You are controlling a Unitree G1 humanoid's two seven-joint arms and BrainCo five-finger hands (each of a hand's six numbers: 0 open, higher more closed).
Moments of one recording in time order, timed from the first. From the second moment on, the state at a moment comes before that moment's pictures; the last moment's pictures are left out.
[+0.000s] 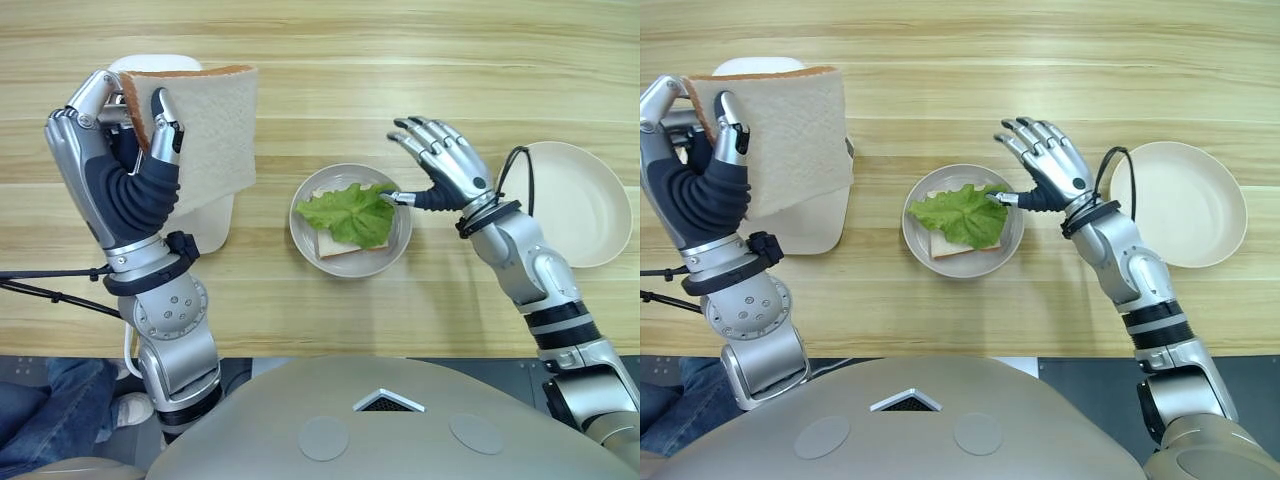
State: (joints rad) left arm 0.33 -0.06 -0.02 -0.77 0.72 -0.02 0.19; right arm -0.01 -0.58 0.25 -0.08 -0.82 -0.26 -0.07
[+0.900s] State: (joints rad) left arm 0.18 -0.05 -0.31 -0.05 -0.13 0.00 0.26; right arm 0.23 -0.45 0.08 -0.32 -0.62 -0.39 -0.14
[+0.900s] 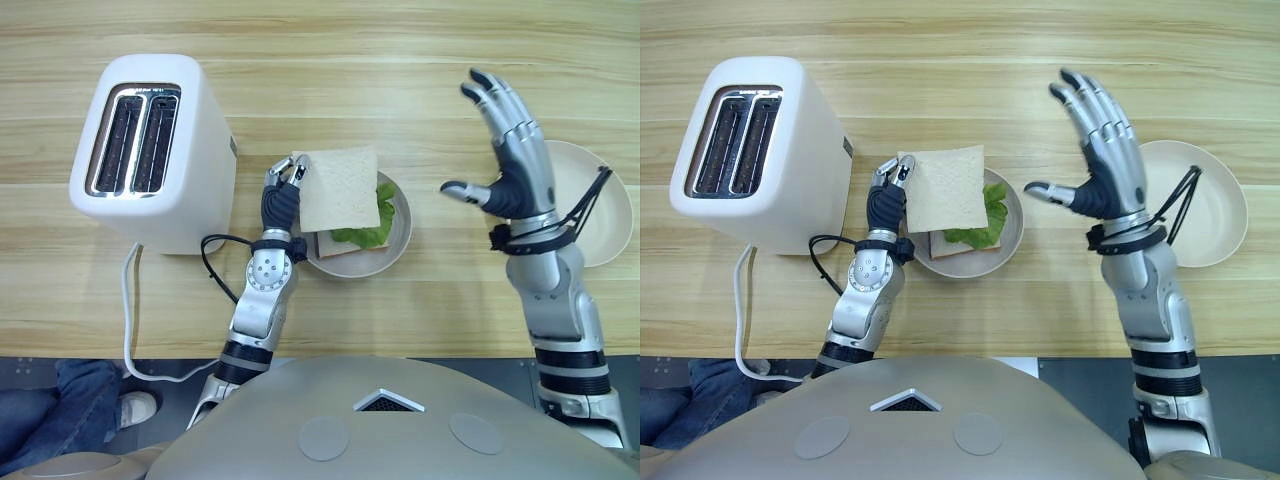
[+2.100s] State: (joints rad) left arm 0.10 -0.01 -0.54 -0.13 0.17 0.06 0.47; right arm 0.36 -0.42 0.16 -0.36 -0.85 -0.46 -0.23
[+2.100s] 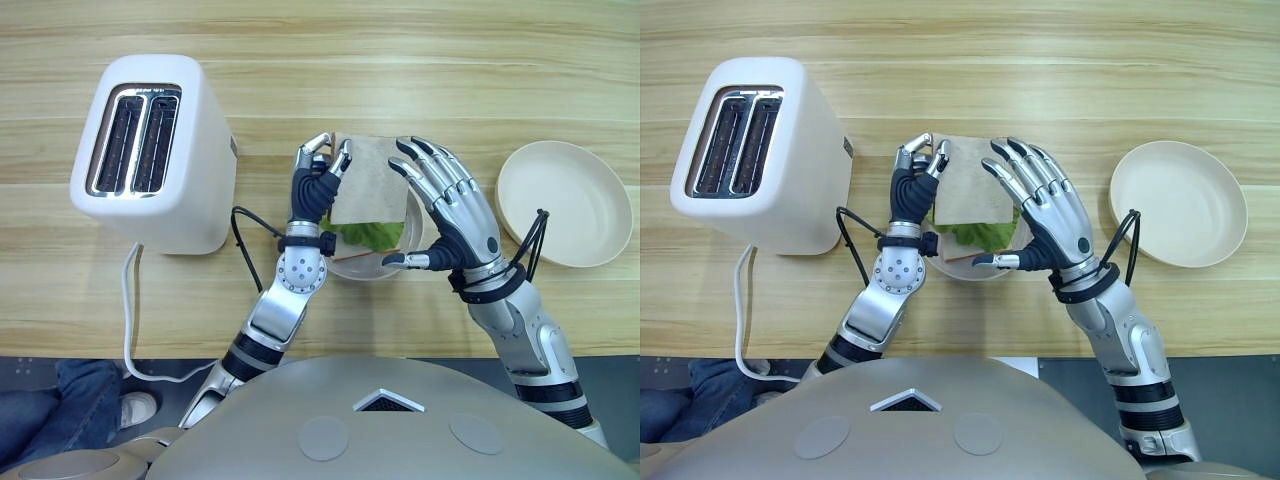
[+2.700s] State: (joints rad) left arm 0.12 -0.03 -0.53 -0.01 0.15 0.07 0.48; right arm 0.32 -0.44 0.28 -0.24 -0.92 -0.36 -0.05
